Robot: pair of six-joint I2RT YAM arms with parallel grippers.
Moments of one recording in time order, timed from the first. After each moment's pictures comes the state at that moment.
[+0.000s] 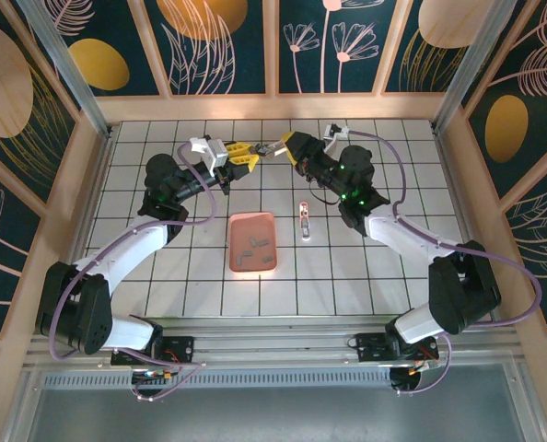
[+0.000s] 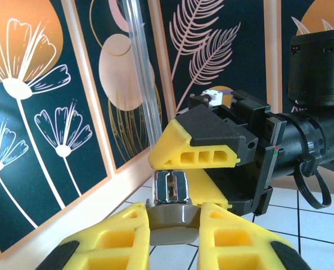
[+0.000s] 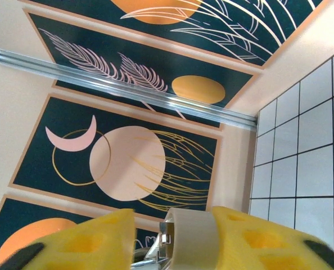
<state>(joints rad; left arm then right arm) -0.38 1.39 0.90 0.72 0.74 0.00 0.53 1.47 0.99 0.58 -0.32 1.31</state>
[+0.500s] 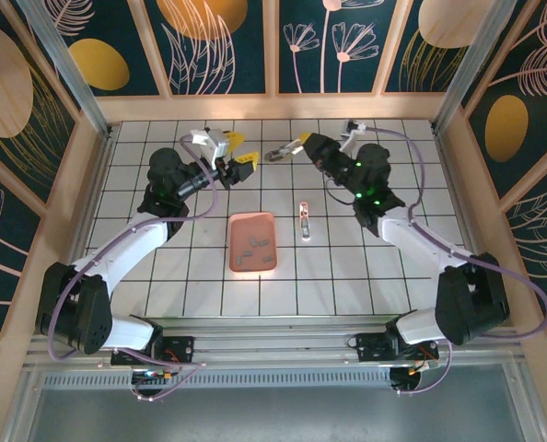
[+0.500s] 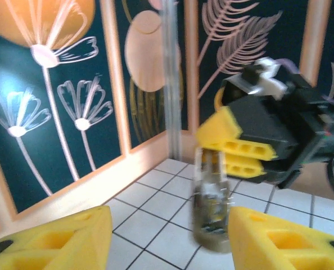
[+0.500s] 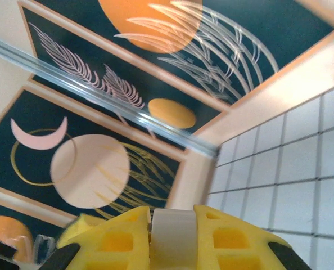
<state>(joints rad) -0.38 1.39 0.96 0.57 0.60 -0.05 0.41 1.38 0.94 0.49 -0.35 1.02</state>
